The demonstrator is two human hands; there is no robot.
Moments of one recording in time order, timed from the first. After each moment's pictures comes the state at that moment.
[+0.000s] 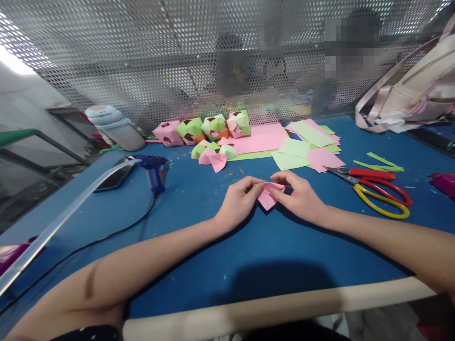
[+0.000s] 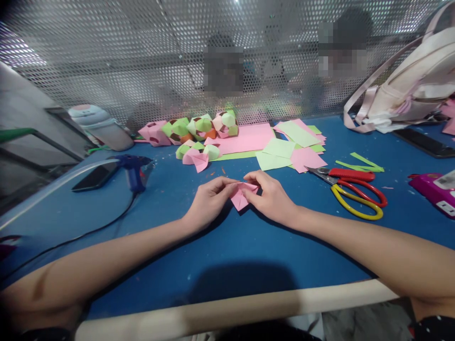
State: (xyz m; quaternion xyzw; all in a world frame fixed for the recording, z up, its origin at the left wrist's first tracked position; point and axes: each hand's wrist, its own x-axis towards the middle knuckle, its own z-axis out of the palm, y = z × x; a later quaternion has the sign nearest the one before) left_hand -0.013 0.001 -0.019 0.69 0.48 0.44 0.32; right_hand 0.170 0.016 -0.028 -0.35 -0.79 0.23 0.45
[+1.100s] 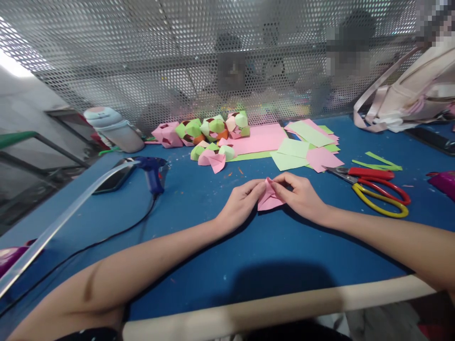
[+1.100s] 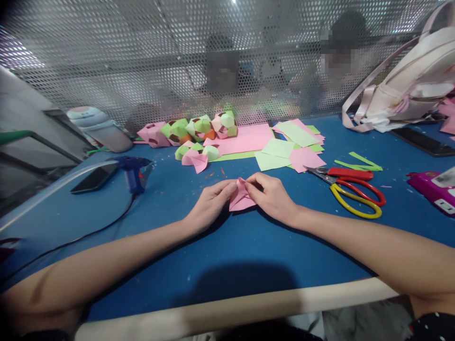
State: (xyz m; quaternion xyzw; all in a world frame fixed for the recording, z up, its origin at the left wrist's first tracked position) left_hand -0.010 -0.004 -0.012 0.71 0.45 0.40 0.37; right_hand 0.172 0.016 -0.023 -0.36 -0.77 0.27 0.44
